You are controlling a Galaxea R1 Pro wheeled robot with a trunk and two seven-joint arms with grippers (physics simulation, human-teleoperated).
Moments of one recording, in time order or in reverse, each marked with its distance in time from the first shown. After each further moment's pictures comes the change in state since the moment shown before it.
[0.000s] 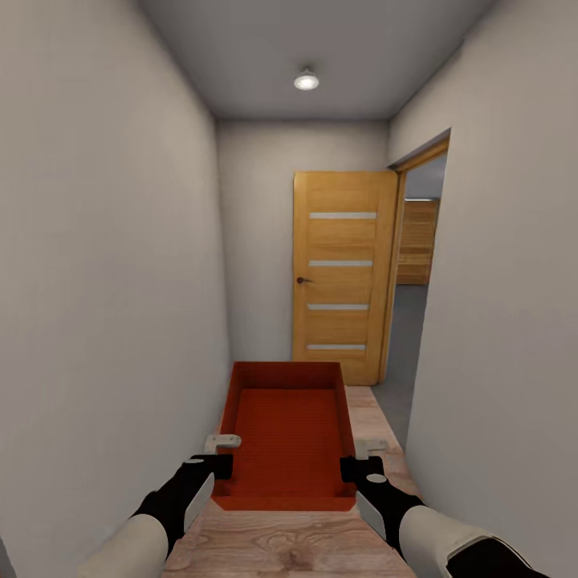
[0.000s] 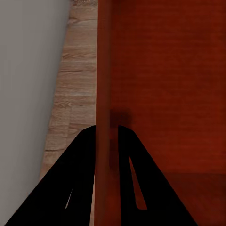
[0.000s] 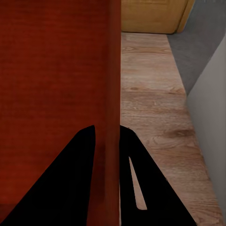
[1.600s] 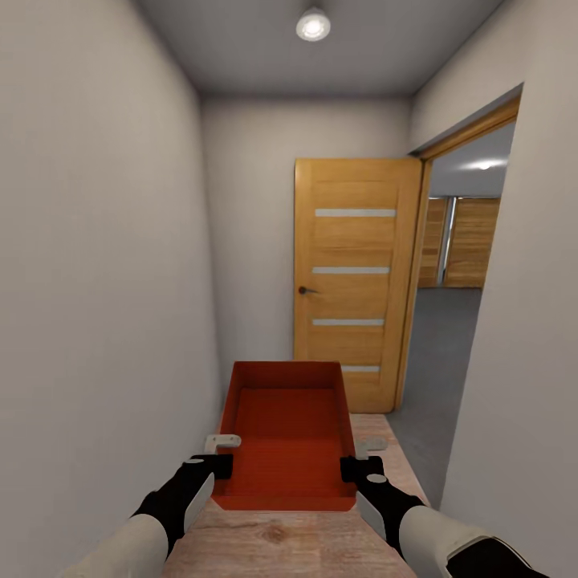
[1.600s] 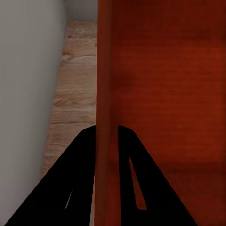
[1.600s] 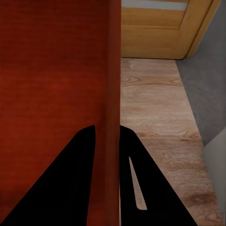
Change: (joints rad) left arm 0.000 0.000 0.000 0.000 0.000 0.000 0.000; right arm 0.000 0.000 0.001 0.000 -0.001 -0.001 0.000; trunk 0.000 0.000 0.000
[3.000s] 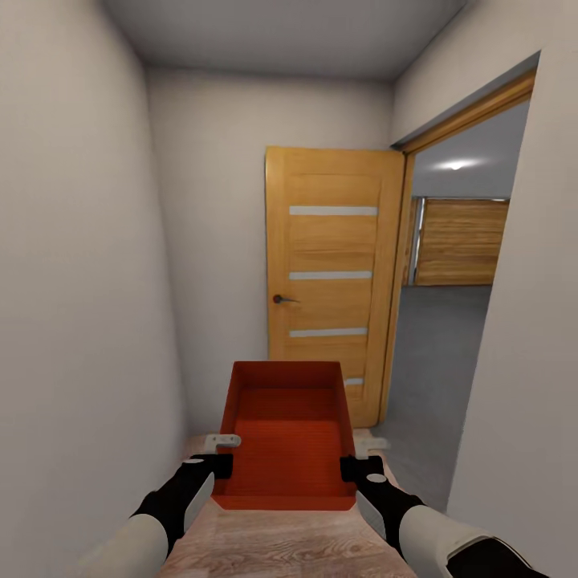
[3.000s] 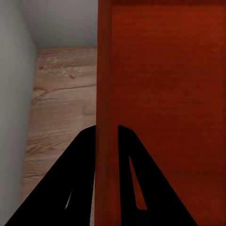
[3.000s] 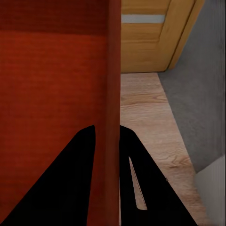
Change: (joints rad) left arm 0.000 0.001 -0.001 0.000 0.002 -0.002 0.000; right arm 0.000 0.000 -0.007 -0.002 0.009 0.001 0.000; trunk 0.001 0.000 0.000
